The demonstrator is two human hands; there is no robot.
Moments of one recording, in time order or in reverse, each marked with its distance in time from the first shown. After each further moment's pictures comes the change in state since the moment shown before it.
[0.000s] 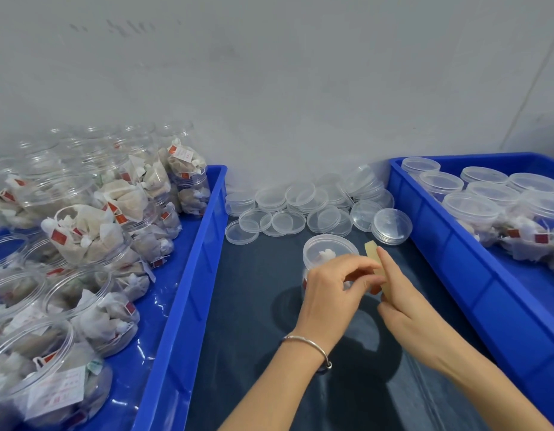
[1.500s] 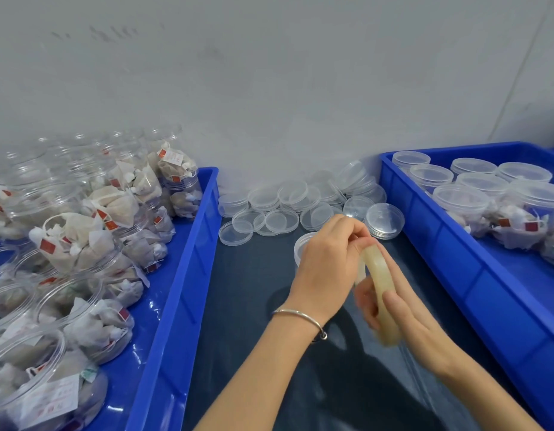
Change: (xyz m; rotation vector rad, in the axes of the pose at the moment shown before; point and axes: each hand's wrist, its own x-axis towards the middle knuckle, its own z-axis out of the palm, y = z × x) left_hand 0.031 0.031 -0.005 0.268 -0.027 0.048; right_hand -0.020 0.012 -0.003 0.470 -0.039 -0.207
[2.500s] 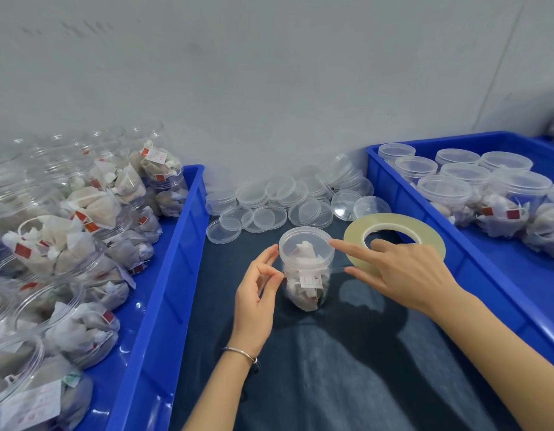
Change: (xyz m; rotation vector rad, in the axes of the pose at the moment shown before) left_hand -0.065 -0.079 -0.014 -0.368 0.154 -0.392; right_hand 0.038 0.005 -0.046 -1.449 -0.057 -0.164
